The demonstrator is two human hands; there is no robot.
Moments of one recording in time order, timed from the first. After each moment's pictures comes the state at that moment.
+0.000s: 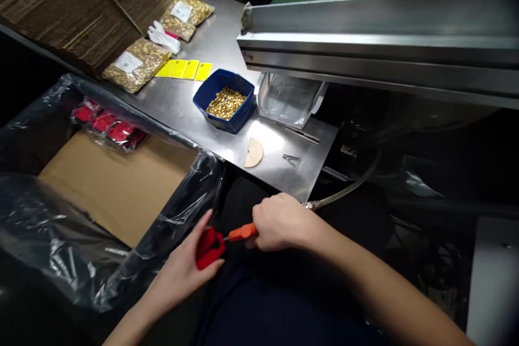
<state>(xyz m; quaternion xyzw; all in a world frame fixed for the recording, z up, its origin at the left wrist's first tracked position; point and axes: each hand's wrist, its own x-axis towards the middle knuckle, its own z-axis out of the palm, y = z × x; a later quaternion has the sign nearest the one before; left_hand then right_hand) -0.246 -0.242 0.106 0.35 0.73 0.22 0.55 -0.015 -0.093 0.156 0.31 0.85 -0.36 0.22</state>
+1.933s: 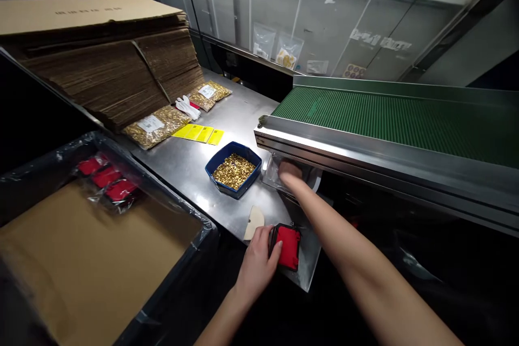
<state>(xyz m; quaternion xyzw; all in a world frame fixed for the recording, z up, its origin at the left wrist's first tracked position) -0.135 -0.072 0.045 0.57 0.63 0.33 0.41 -0.048 0.185 0.076 0.71 0.66 -0.25 0.06</state>
